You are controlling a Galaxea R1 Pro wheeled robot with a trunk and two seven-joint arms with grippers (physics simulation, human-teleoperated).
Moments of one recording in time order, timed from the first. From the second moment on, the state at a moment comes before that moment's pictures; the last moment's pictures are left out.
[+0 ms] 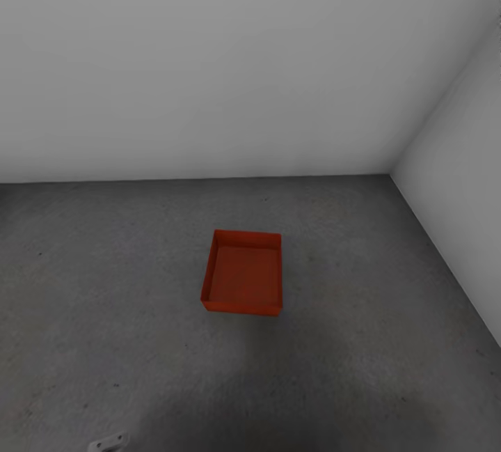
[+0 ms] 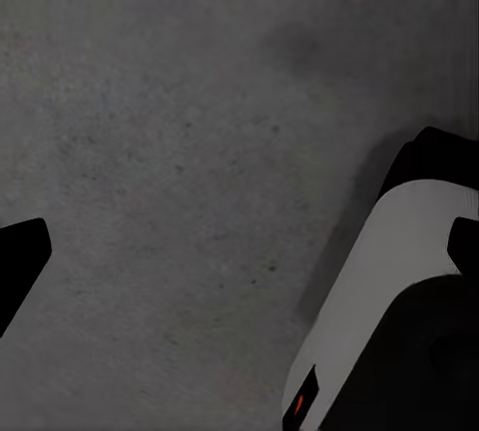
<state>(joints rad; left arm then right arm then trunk) -0.48 0.13 0.08 0.00 0.19 0.01 0.22 -0.31 -0.03 0.10 0.03 -0.02 -0.09 -0.13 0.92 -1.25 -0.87</state>
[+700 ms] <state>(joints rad) -0.46 0.11 0.08 0.00 0.19 -0.01 0.22 -0.31 -0.03 0.10 0.03 -0.03 -0.10 -0.08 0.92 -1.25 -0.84</state>
